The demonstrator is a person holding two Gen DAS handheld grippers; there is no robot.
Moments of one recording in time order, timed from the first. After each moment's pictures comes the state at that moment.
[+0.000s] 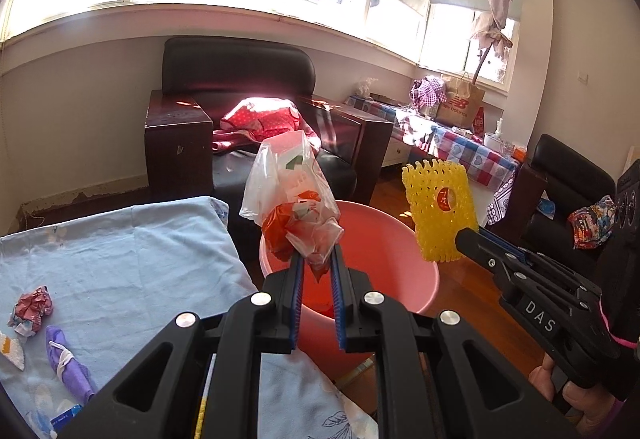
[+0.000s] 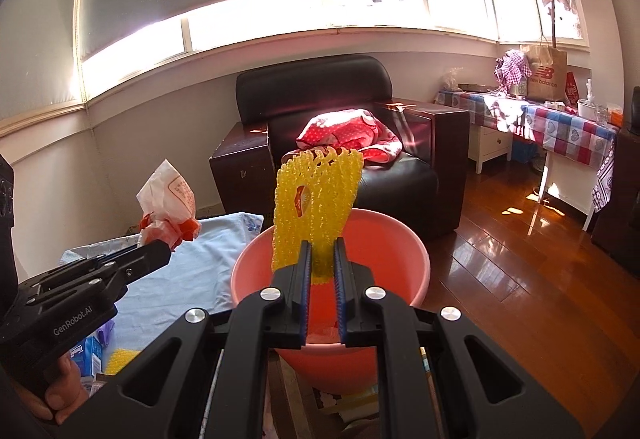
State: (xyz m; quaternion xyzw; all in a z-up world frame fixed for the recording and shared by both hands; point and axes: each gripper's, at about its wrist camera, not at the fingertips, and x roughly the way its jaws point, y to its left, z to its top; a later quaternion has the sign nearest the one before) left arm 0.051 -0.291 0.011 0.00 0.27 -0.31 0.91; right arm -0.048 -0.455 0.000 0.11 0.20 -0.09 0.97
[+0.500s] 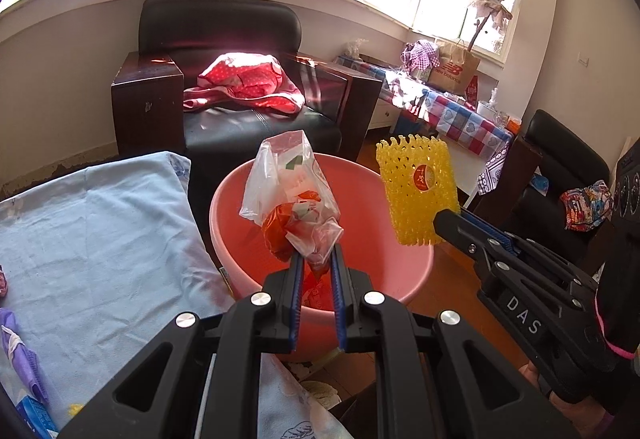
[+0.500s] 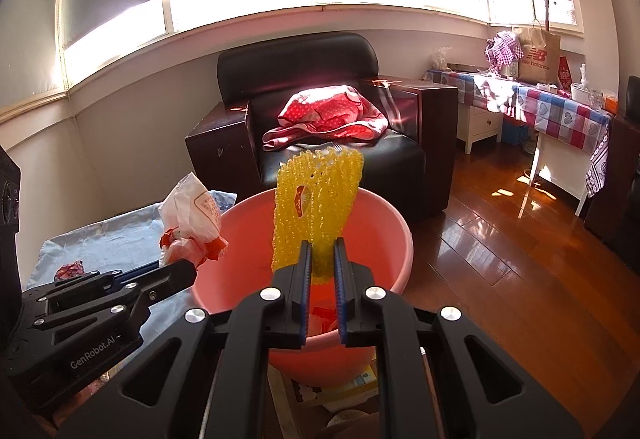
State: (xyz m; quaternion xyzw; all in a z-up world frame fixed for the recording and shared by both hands) left arm 0.076 -0.341 -0.029 0.01 0.34 -0.33 0.88; right arm -0.025 -0.474 -0.030 0.12 0.24 -0.10 0.96
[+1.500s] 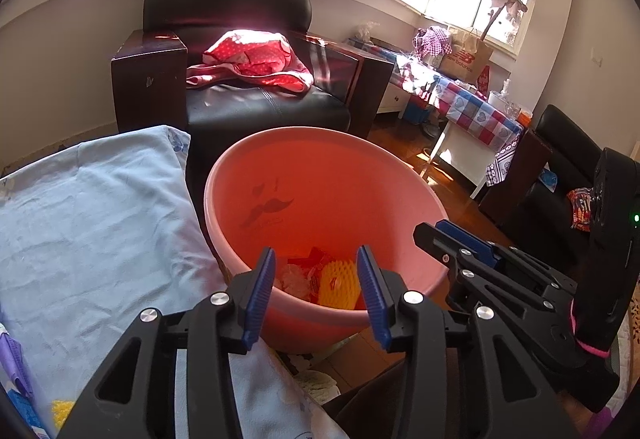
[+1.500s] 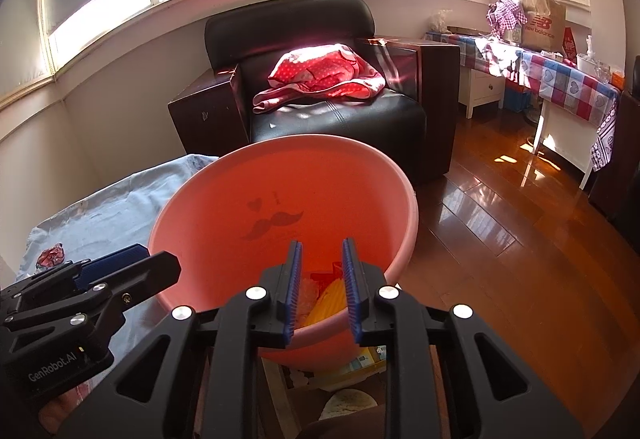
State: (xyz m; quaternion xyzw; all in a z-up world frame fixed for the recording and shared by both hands) left arm 0.089 -0.349 -0.048 0.00 0.37 -0.31 0.88; right arm 0.008 -0.488 -0.065 0.13 0.30 -0.10 0.94
